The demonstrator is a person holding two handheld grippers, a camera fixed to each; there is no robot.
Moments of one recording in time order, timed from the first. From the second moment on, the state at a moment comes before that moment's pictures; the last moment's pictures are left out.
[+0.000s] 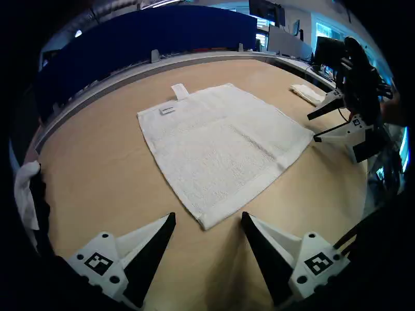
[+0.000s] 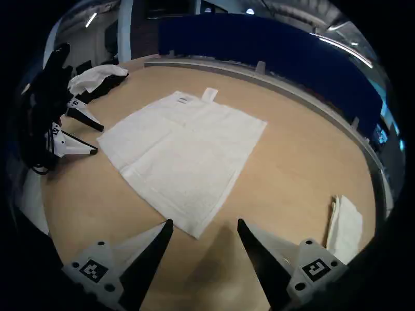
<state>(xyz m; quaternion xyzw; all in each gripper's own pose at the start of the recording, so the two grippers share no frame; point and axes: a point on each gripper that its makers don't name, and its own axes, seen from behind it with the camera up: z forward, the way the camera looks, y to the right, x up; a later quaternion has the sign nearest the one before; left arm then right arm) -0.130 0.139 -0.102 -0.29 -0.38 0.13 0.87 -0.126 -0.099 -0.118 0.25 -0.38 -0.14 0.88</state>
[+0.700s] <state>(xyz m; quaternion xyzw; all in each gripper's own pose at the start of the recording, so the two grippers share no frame) -0.132 0.141 -0.103 -0.29 -0.40 0.14 0.86 -0.134 -0.100 -0.128 0.26 -0.40 -0.14 0.87</state>
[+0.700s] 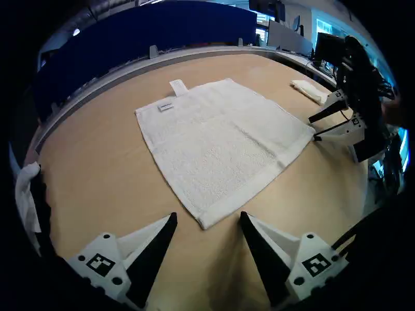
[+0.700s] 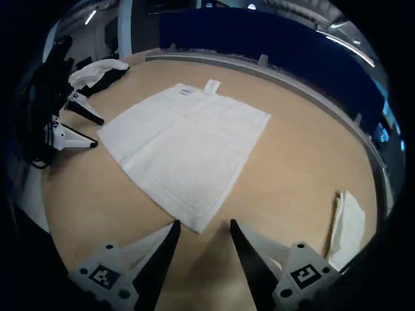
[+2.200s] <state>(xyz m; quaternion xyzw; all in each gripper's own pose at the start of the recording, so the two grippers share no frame) -0.114 0.142 -0.107 -0.28 -0.41 0.15 0.86 -0.114 -0.104 -0.124 0.25 -0.41 -0.12 0.87</state>
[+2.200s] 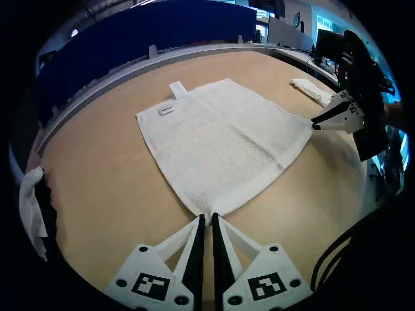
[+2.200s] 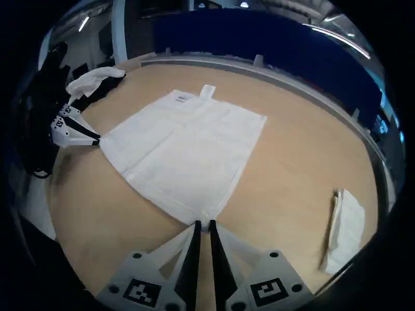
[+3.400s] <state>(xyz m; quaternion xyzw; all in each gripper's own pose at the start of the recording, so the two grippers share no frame) -0.019 0.149 -0.126 -0.27 -0.41 0.08 0.87 -0.006 -0.101 -0.144 0.25 -0.38 -0.10 0.89</state>
